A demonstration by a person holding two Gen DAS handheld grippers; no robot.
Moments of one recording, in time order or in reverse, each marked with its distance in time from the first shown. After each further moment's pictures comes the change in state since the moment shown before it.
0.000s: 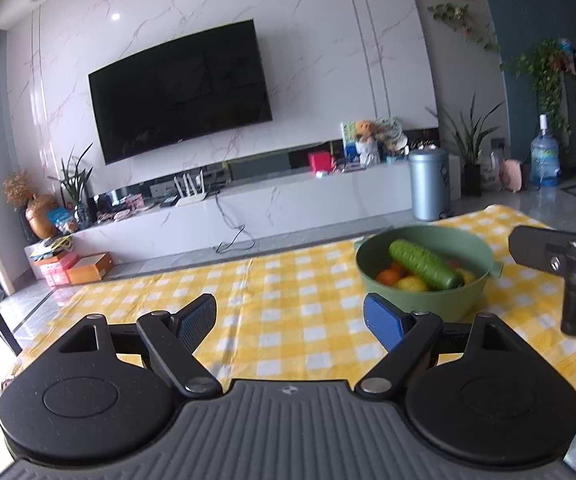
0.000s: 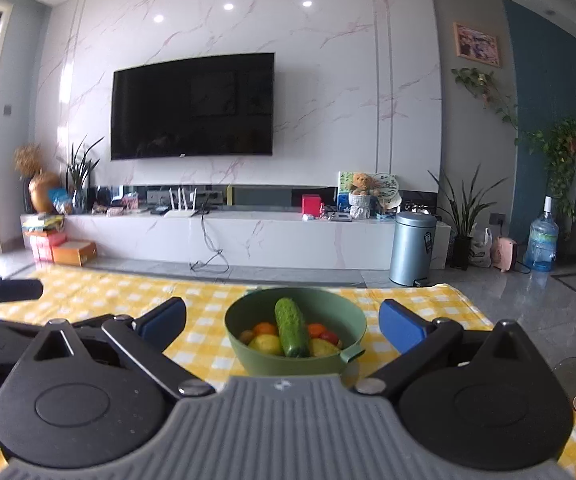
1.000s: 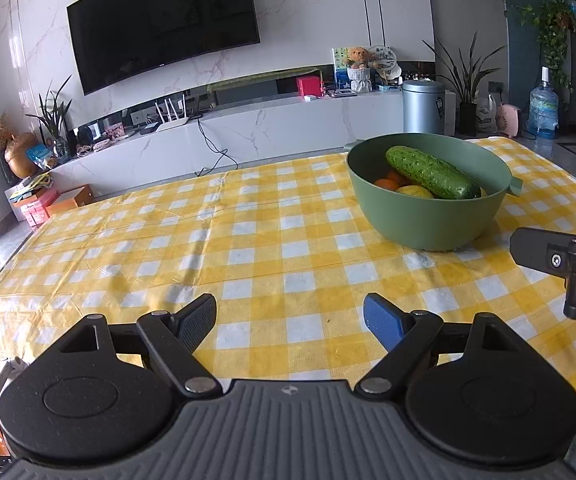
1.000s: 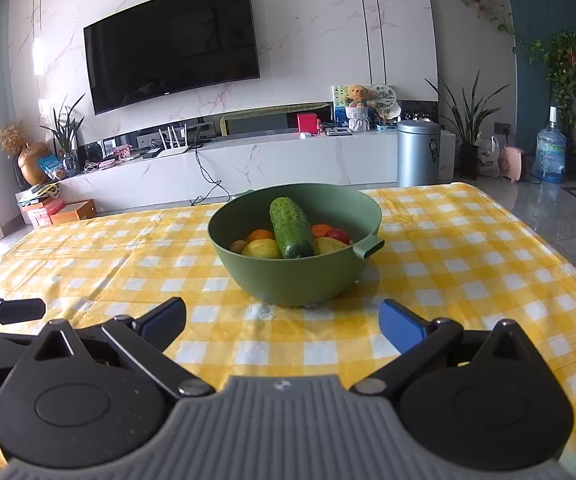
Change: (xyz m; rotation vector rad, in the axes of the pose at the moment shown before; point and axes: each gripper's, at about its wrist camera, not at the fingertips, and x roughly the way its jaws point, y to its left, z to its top) left arm 0.046 -0.002 -0.047 -0.016 0.214 -0.057; right arm 0.069 -0.016 -0.054 0.141 0.223 0.013
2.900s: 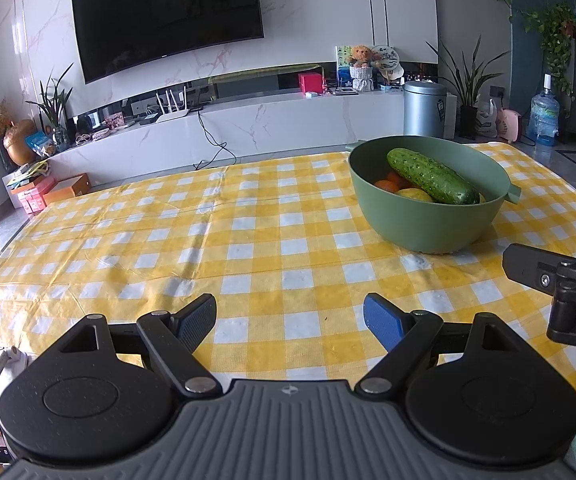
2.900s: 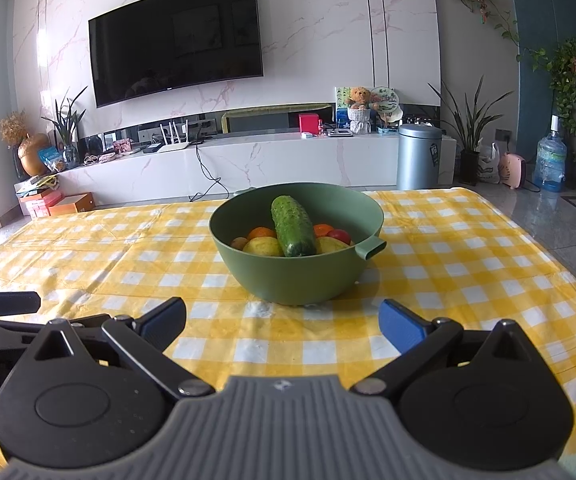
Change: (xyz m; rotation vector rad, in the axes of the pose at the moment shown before) left arm -0.001 0.002 0.002 -0.011 0.005 -0.002; right arm 0.000 0.001 -0.001 -0.016 -0.005 -0.001
